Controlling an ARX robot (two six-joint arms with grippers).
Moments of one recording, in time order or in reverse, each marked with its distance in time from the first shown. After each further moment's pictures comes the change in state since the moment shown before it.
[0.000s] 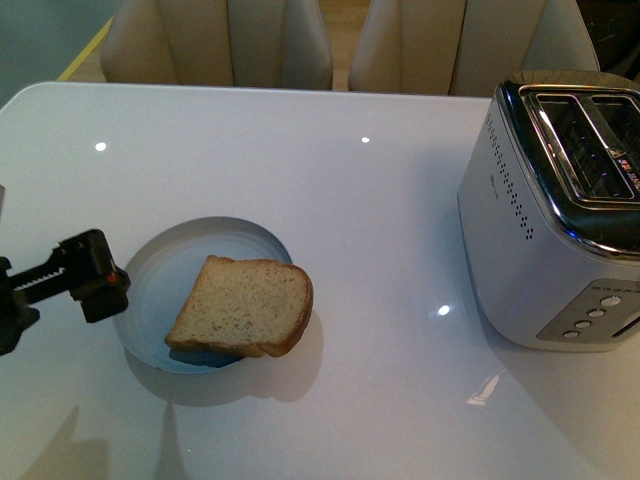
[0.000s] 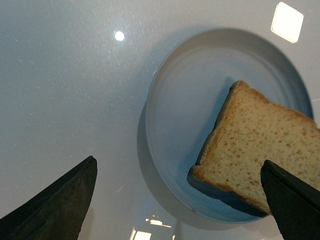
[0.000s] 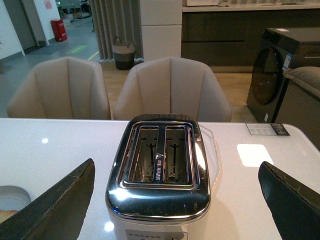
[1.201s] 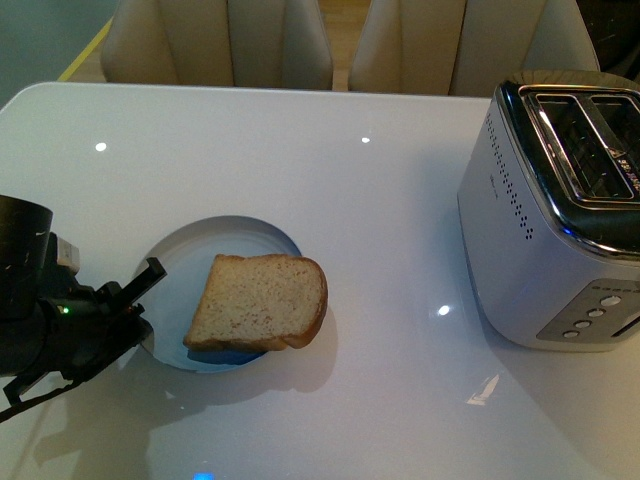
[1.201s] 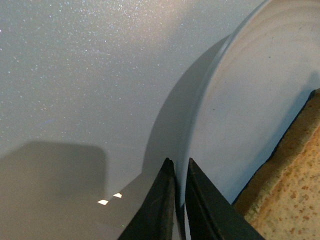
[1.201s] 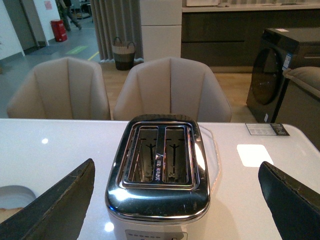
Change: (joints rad) left arm 0.011 0.415 0.243 -0.009 0.114 -0.331; right arm 0.000 0.000 0.000 0.000 0.000 0.000
